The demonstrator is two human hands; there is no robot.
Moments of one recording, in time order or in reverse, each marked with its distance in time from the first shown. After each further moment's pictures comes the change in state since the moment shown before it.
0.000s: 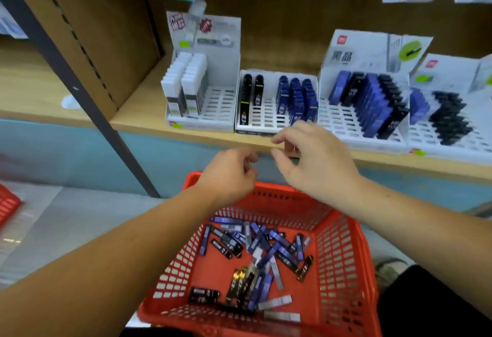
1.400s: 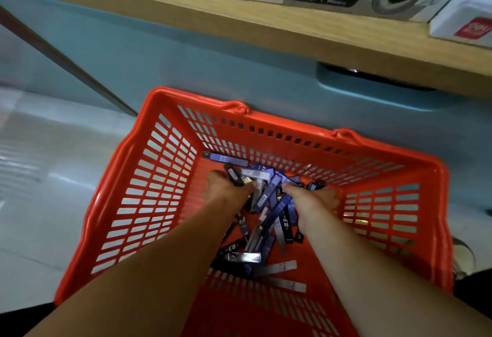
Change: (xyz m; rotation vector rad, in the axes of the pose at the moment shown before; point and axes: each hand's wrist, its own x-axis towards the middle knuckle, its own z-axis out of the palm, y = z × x) left_hand -0.014 -0.188 0.263 -0.500 -0.003 -1.204; right_hand -0.215 0.180 0.388 0.510 -0.239 1.718
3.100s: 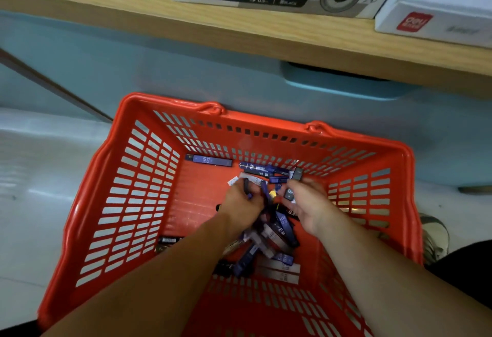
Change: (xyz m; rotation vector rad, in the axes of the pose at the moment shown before) left_hand -0.070 0.008 0.021 0.096 -0.318 0.327; right_hand -0.108 -0.061 -0.075 0.286 -0.456 0.019
